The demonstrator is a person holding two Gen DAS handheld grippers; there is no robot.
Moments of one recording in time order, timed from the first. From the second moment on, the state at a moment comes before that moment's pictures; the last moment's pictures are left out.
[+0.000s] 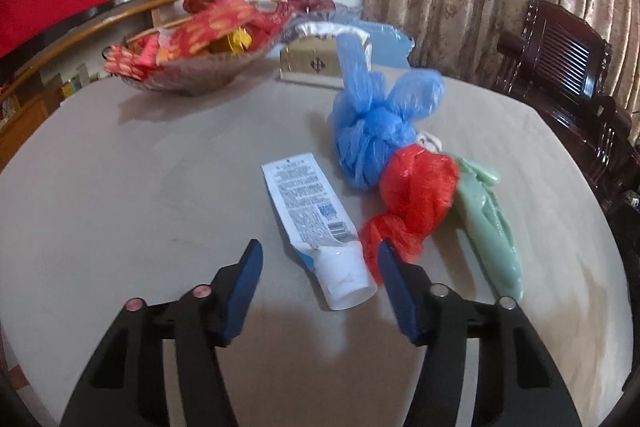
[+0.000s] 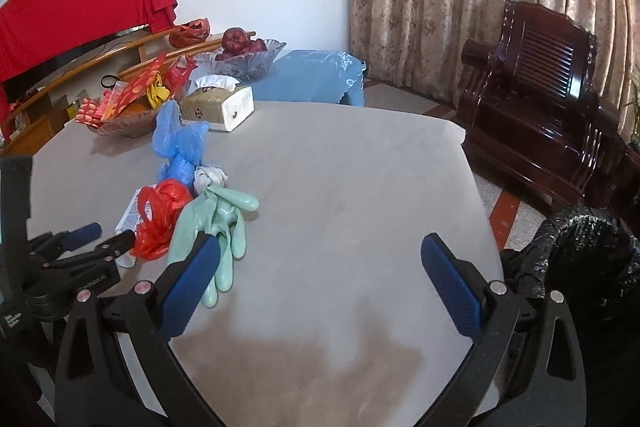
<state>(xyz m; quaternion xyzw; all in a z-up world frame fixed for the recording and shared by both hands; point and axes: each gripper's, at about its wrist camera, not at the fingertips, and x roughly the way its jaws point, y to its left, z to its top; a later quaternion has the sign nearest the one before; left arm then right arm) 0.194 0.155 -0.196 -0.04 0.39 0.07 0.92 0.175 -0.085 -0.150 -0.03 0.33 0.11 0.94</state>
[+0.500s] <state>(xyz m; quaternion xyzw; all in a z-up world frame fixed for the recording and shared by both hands) 0.182 0.182 -0.200 -0.08 0.42 0.07 0.90 0.192 -0.063 -0.164 -0.05 0.35 0.13 0.93</state>
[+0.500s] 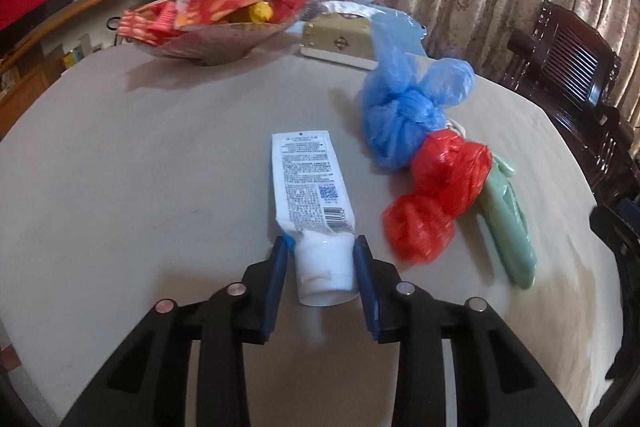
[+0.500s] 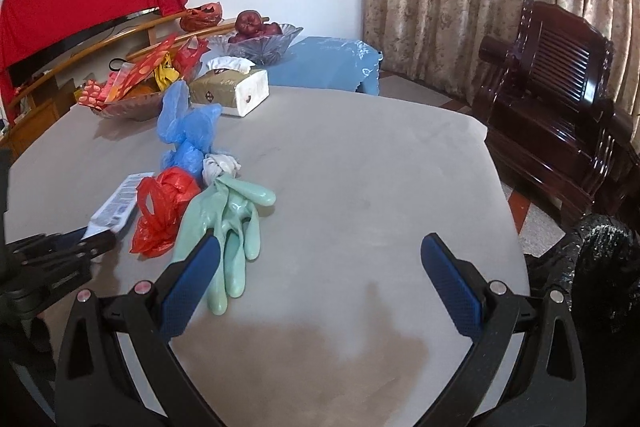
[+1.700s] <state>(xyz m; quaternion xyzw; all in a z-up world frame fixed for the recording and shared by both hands) 0.169 0.198 -0.188 -0.08 0.40 0.10 0.91 0.227 0.015 -0.207 -0.08 0.42 0.21 0.88</state>
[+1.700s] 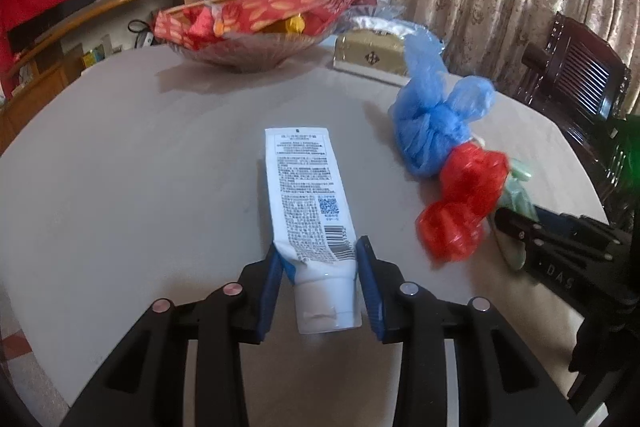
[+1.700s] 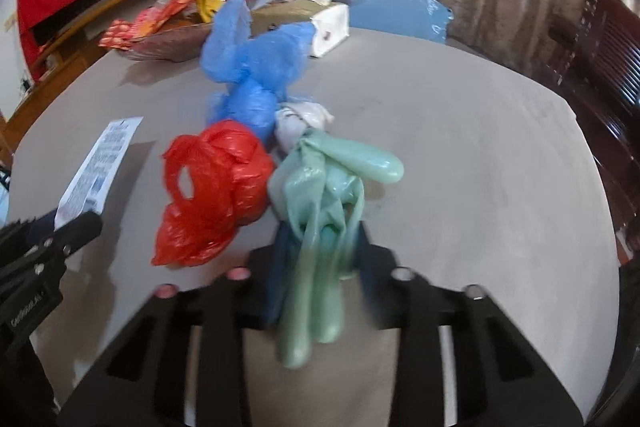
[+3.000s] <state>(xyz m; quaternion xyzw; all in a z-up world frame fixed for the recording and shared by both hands) 0.139 0.113 -0.077 -0.05 0.30 0.02 0.95 0.132 -0.085 -0.059 -0.01 0.30 0.20 0.93</state>
